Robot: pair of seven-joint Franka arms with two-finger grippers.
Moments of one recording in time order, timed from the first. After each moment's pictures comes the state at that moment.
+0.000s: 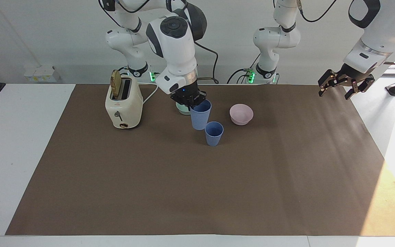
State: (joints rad) left arm -0.09 0.00 0.09 -1.56 -0.04 1.56 0.20; right arm 0.53 0.39 0.06 -1.33 0.11 1.77 0.68
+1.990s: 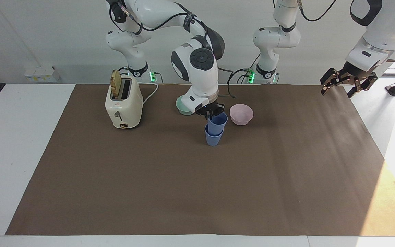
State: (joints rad) left arm -0.09 0.00 0.10 -1.55 -0.02 1.55 0.20; right arm 0.54 0.41 0.06 -1.43 0.15 1.80 0.68
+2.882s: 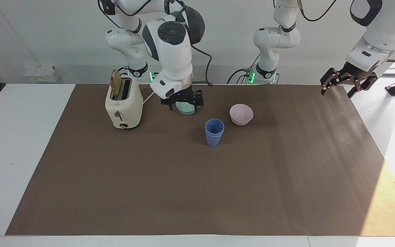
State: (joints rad) left arm -0.09 0.00 0.10 -1.55 -0.02 1.55 0.20; right arm 0.28 0.22 0.04 -1.35 -0.04 1.53 0.28
